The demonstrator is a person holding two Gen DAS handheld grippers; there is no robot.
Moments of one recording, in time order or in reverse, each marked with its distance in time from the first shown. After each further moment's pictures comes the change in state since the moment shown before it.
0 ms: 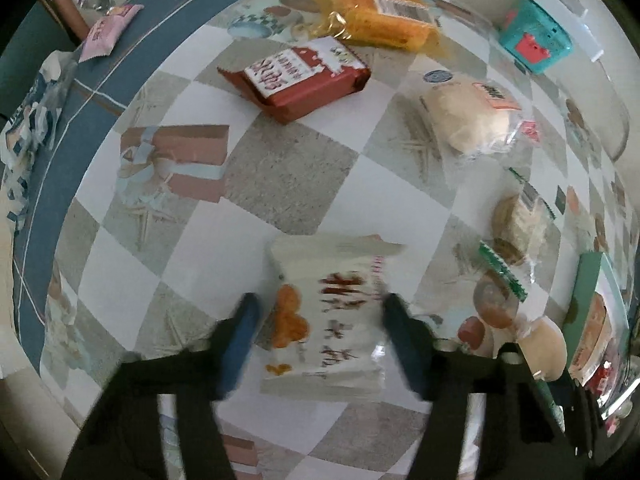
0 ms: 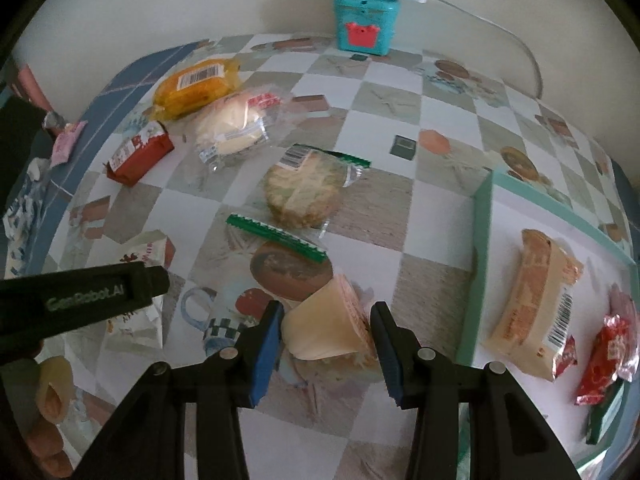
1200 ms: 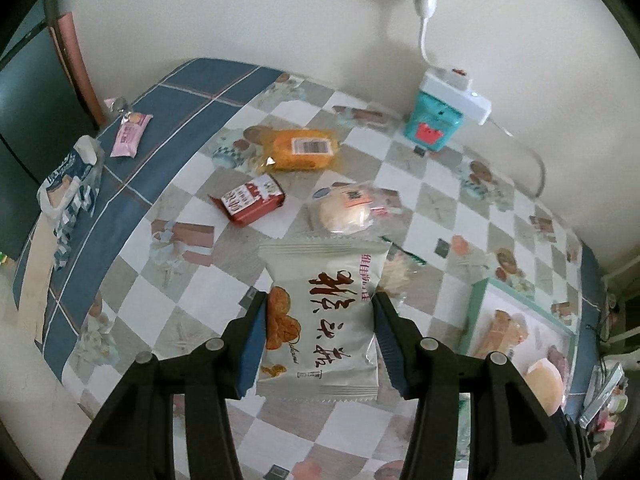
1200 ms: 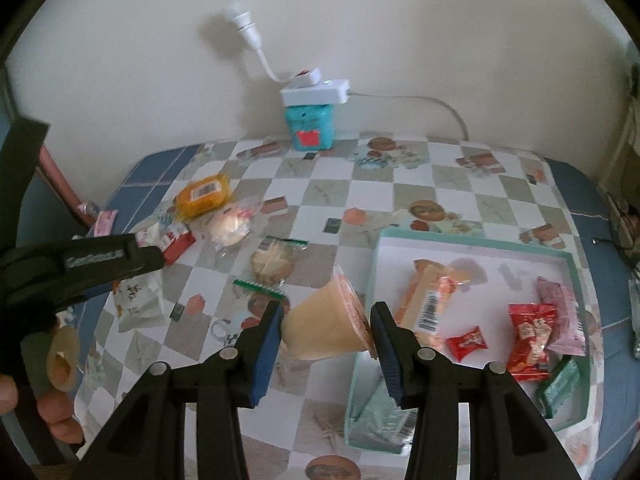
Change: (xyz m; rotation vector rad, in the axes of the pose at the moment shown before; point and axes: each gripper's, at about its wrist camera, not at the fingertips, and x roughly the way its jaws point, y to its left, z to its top) left arm -0.127 -0.027 -0.031 0.043 -0.312 -0.080; right arm -0.126 -0.069 -0.017 0.138 -0.249 0.039
